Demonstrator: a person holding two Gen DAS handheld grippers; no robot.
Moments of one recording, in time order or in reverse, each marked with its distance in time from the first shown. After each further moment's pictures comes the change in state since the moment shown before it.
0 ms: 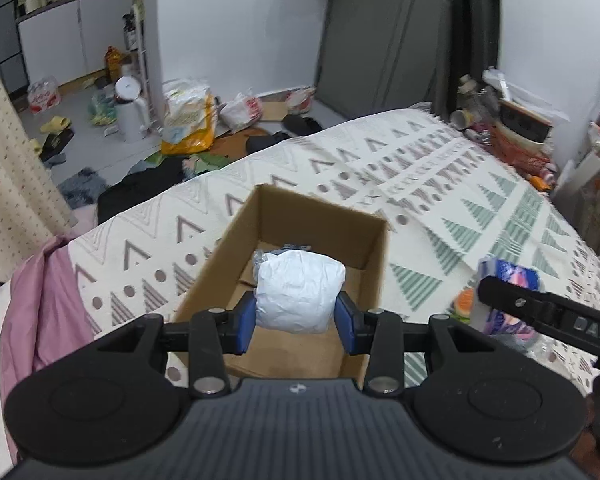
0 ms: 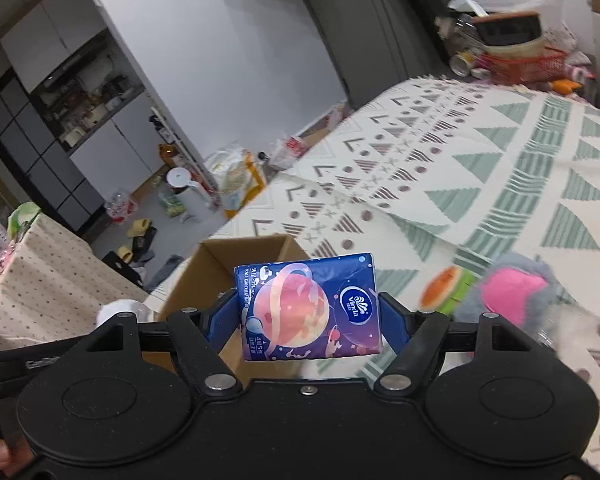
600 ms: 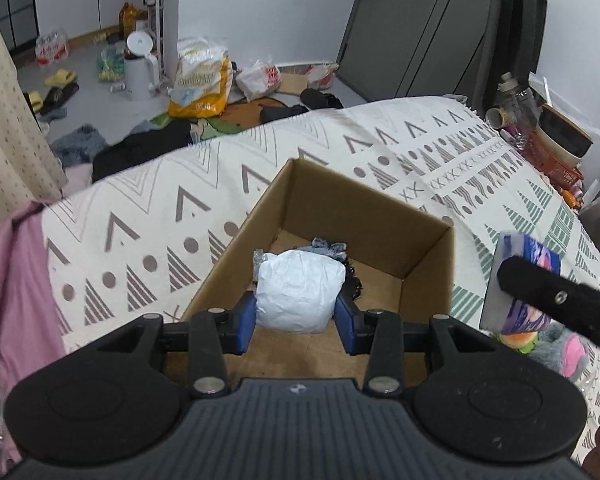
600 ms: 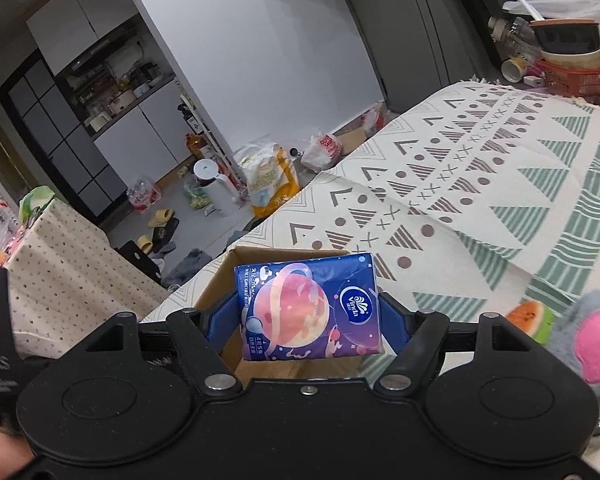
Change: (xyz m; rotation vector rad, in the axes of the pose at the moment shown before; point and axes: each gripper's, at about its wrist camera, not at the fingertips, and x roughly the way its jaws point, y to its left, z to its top) left arm 0.082 0.035 0.005 -0.104 0.072 -0.017; right arm 0.057 0.032 0.010 -0.056 0.008 0.071
